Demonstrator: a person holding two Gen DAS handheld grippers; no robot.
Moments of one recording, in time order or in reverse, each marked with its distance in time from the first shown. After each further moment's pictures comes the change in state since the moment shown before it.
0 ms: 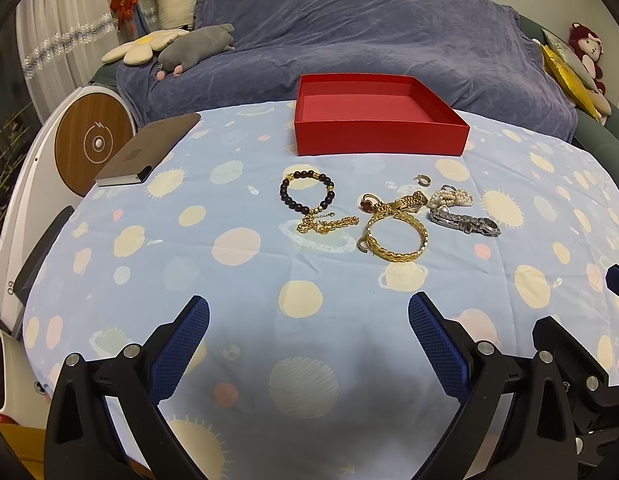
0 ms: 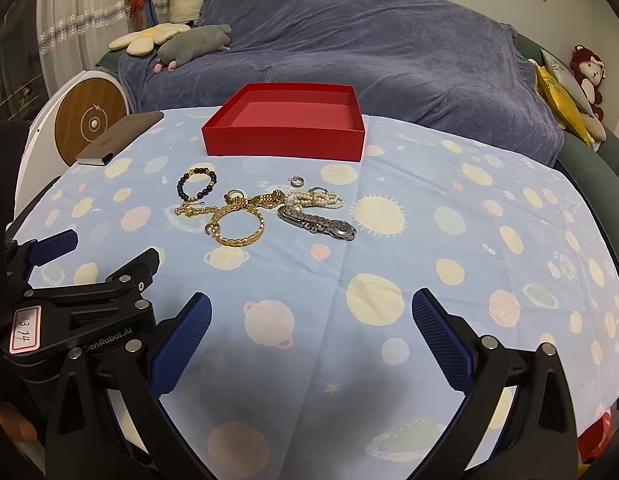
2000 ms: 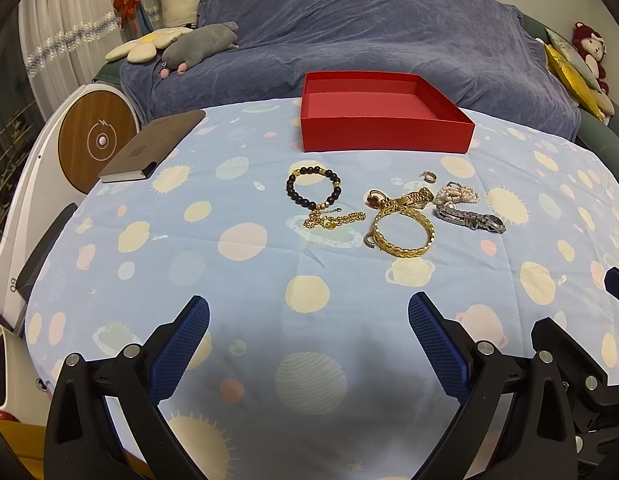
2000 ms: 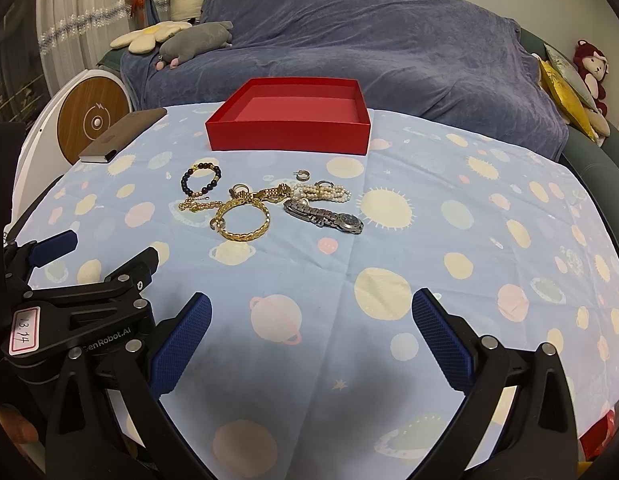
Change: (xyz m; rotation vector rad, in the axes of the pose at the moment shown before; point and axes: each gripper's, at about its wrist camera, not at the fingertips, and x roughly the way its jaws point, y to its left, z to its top) left arm 0.000 0.008 -0.005 -0.001 0.007 0.008; right arm 0.006 0.006 -0.003 0.004 0.013 0.014
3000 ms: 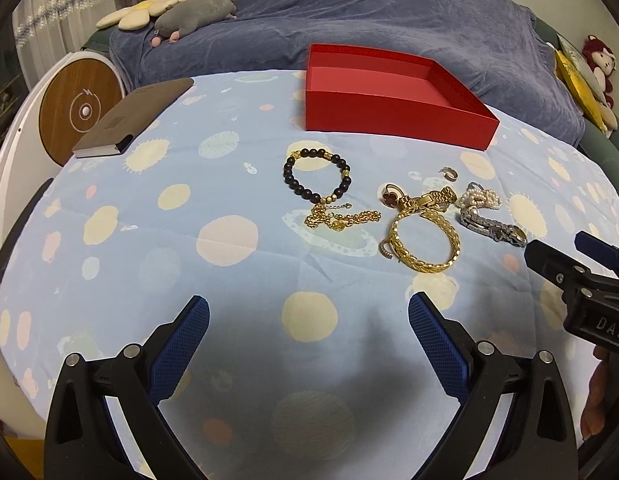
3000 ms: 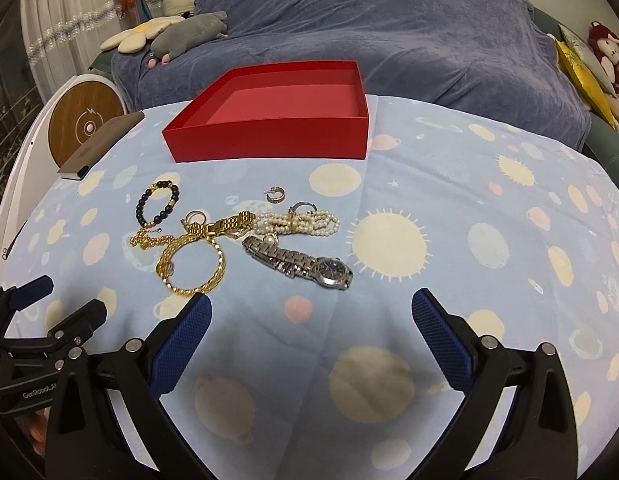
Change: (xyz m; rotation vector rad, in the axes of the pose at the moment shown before) left arm 0.052 0.013 0.018 -0.069 0.089 -0.078; right arm 0.090 -0.037 0.049 0.032 0.062 0.069
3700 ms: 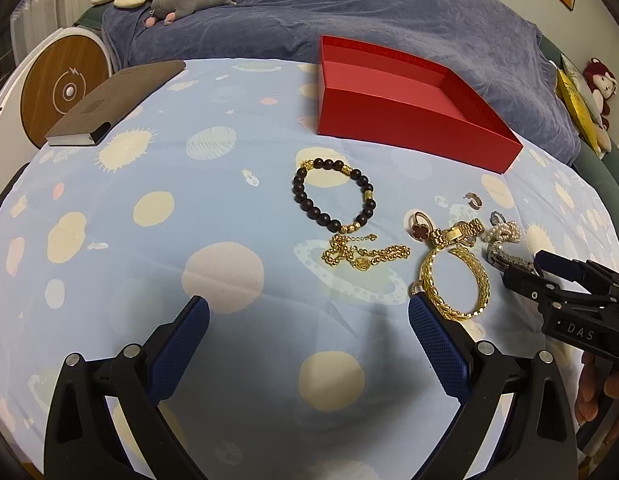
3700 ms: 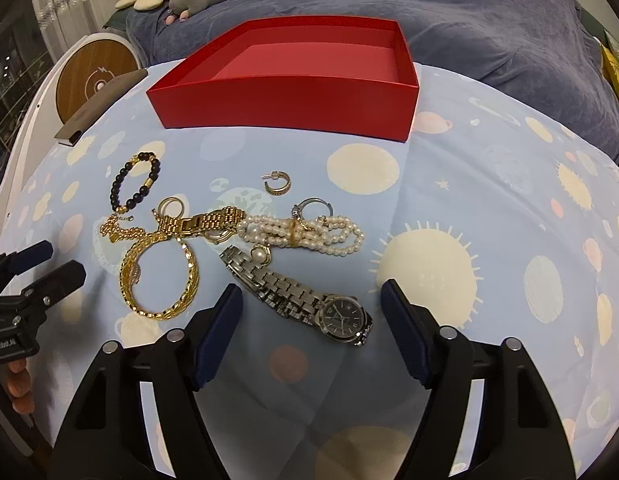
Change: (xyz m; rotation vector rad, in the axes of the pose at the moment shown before) left arm 0.033 0.025 0.021 -0.049 0.013 -0.071; right arm 0.052 -0.001 0.015 -0.105 0.145 0.086
